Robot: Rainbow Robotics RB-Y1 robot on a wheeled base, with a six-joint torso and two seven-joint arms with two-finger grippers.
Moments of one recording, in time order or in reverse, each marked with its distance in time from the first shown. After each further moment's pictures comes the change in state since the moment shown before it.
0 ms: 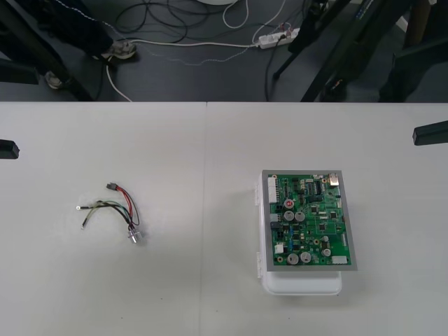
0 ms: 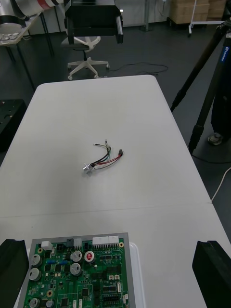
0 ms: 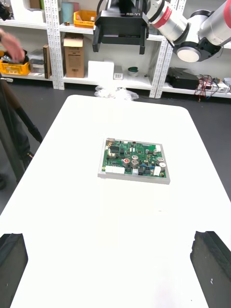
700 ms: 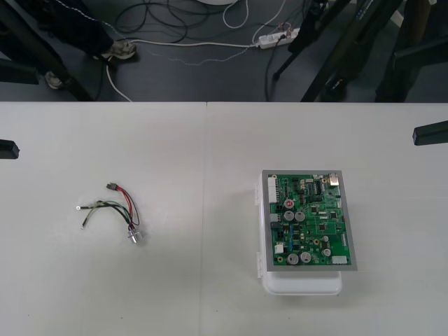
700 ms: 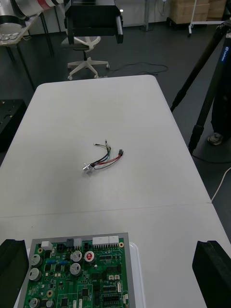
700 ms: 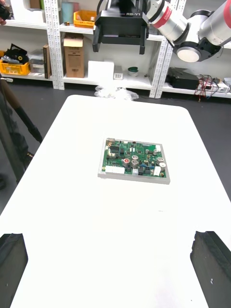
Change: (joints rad) right arm 0.000 0.000 0.000 0.000 0.000 0.000 0.000; left arm 0.000 0.000 0.000 0.000 0.000 0.000 0.000
